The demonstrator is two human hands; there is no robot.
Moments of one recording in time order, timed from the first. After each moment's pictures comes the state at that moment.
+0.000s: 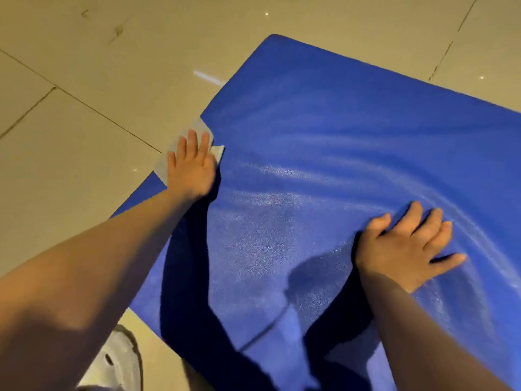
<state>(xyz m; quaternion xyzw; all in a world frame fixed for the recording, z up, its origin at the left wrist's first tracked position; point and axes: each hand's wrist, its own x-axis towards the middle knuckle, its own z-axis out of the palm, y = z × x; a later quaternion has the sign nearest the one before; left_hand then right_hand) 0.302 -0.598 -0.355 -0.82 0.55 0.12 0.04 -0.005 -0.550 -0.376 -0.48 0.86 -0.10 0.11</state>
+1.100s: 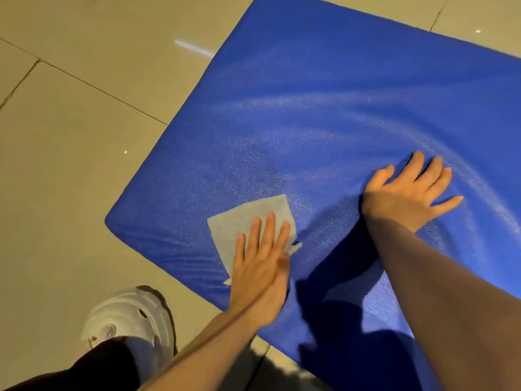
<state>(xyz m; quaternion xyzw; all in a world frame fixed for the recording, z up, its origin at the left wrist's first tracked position) 0.178 -0.390 -0.361 -0.72 0.66 0.21 -0.01 -0.004 -0.543 -0.382 -0.48 0.86 -0.14 0.04</state>
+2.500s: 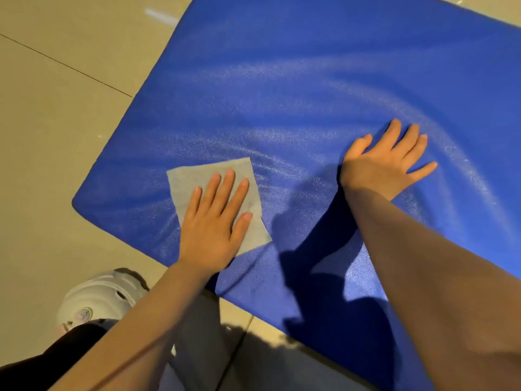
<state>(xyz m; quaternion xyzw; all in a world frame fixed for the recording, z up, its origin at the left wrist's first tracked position) 0.233 -0.407 -0.377 -0.67 0.73 0.09 -0.01 -0.003 -0.544 -0.380 -0.48 0.87 -0.10 0.05</state>
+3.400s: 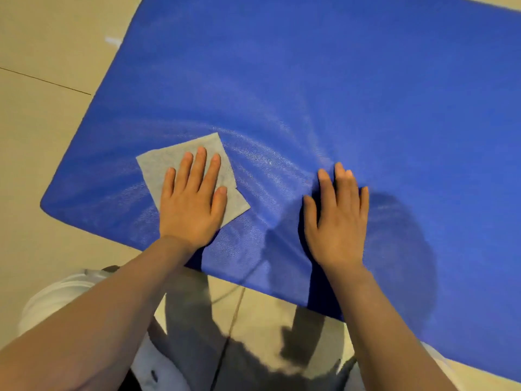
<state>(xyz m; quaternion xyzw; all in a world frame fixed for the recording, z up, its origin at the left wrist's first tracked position) 0.230 -0.412 -0.375 -0.68 0.72 0.11 0.00 -0.006 -0.380 -0.380 -0.65 0.74 -0.18 0.10</state>
